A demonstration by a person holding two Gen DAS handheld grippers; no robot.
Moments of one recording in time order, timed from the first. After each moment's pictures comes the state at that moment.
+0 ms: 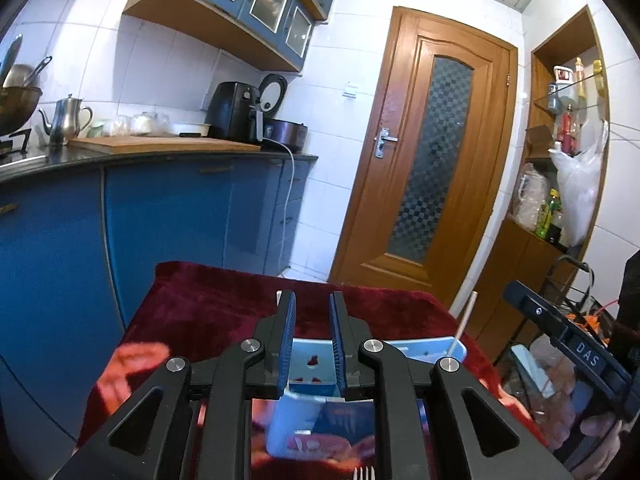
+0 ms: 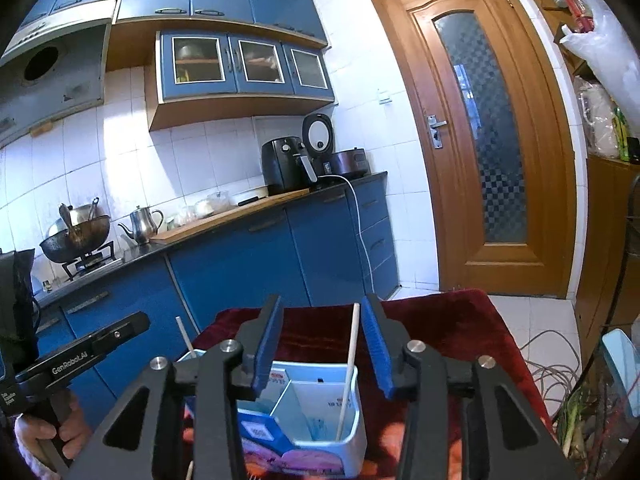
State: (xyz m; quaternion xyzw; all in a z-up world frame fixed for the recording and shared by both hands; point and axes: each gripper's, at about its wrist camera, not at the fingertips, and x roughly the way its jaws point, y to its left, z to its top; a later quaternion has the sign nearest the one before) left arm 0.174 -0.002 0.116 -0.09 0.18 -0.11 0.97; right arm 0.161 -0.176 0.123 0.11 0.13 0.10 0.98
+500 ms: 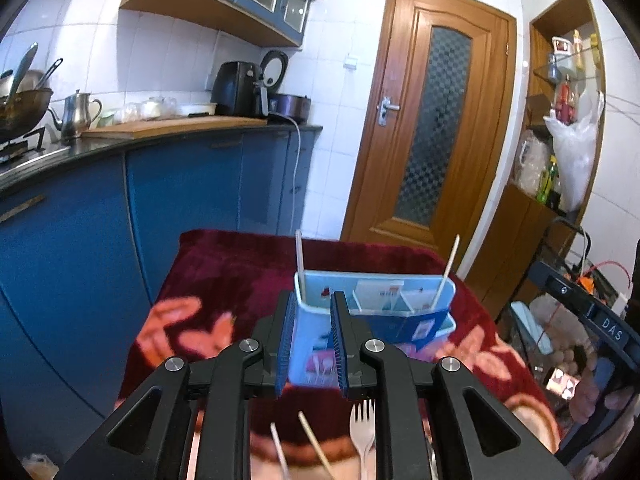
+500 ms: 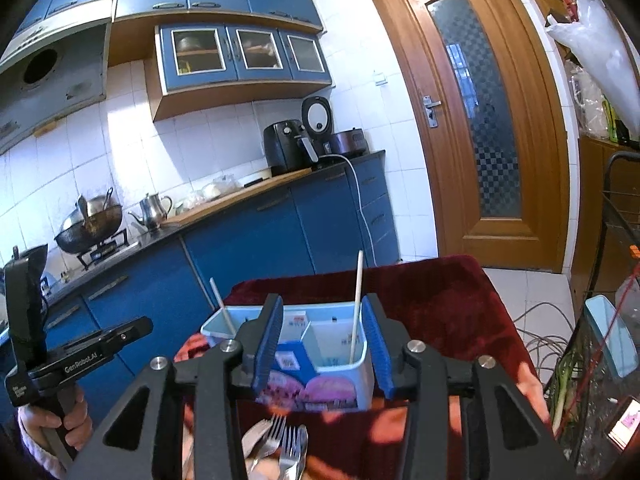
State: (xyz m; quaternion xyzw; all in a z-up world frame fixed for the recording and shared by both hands) left arm 0.119 0.010 0.117 -0.06 0.25 -0.10 0.96; right arm 0.102 -0.173 0.125 0.12 0.18 0.10 0.97
